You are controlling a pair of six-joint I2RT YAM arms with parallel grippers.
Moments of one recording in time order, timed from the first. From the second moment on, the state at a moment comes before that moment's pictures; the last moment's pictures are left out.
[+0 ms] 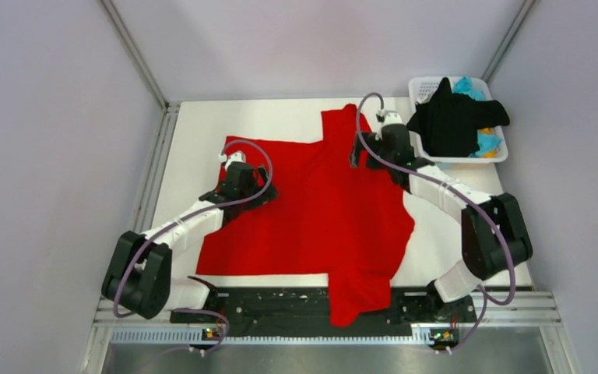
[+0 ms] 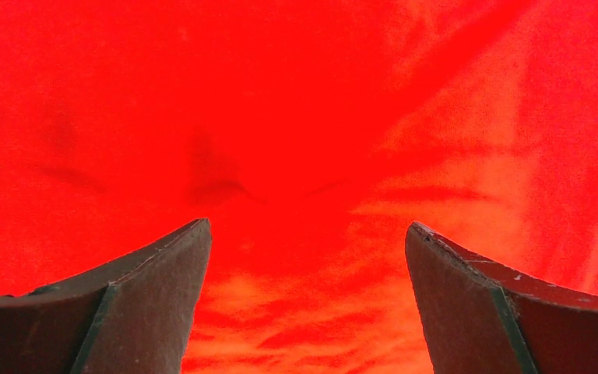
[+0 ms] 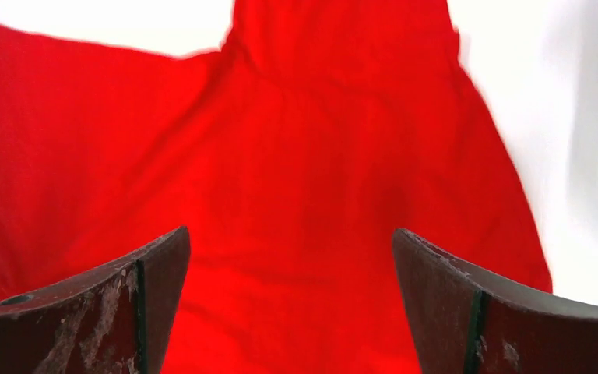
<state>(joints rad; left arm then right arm) -0.41 1.34 0.69 -0.11 -0.08 -0.73 0.37 1.61 1.08 -0.01 0.02 0.32</state>
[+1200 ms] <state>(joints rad) -0.21 1.88 1.21 -0.24 -0.10 -0.78 0.22 2.18 1.55 -0.06 0.12 0.42</state>
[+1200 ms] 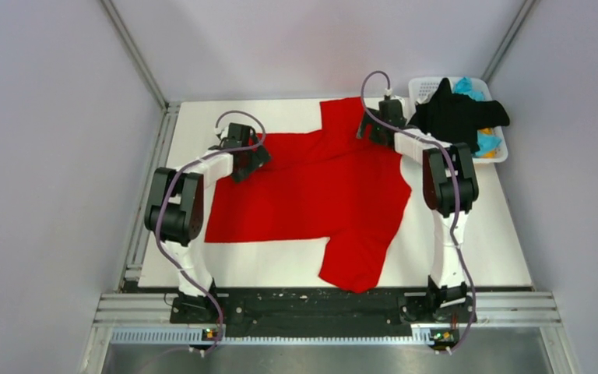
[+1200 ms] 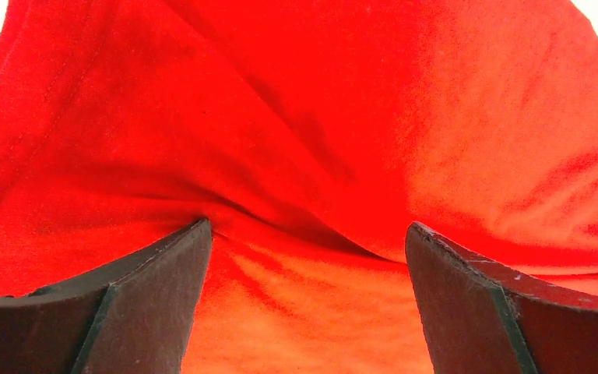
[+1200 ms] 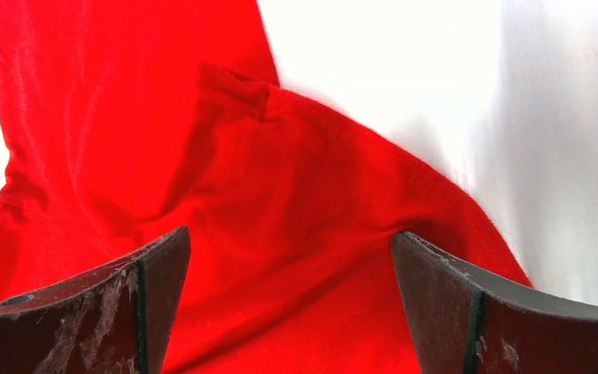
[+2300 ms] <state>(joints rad) -0.16 0.89 0.39 -0.53 -0.39 -1.16 0.26 0.96 0.54 -0.04 -0.03 0.43</state>
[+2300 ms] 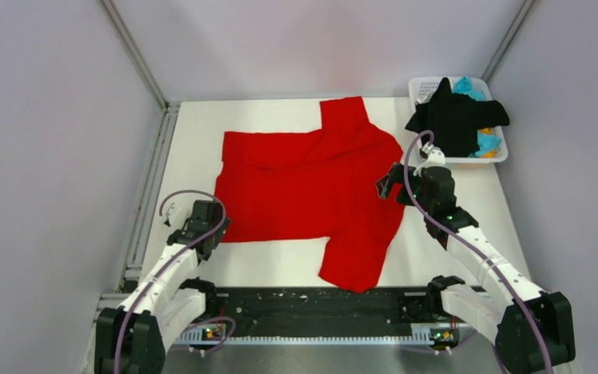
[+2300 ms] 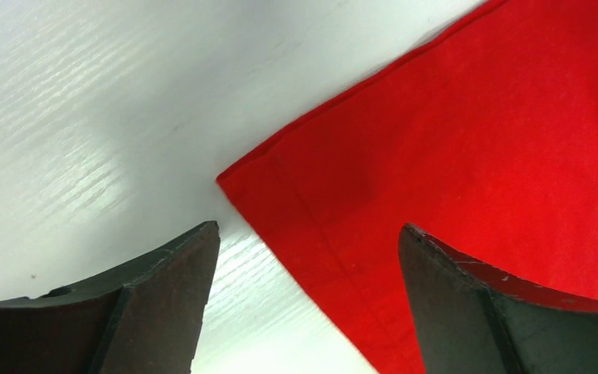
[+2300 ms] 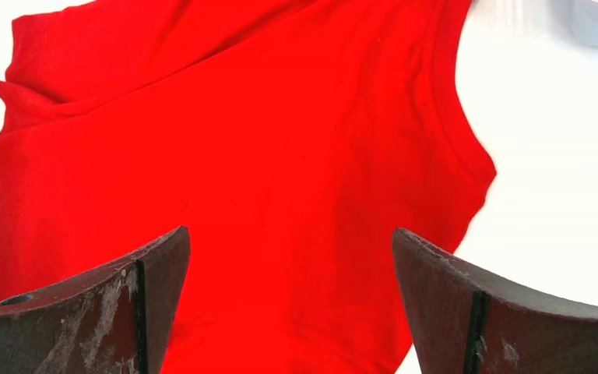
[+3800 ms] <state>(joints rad) -0.14 0.86 0.33 -0.37 -0.27 -1.07 1.15 1.20 0.70 -0.61 0.02 0.52</state>
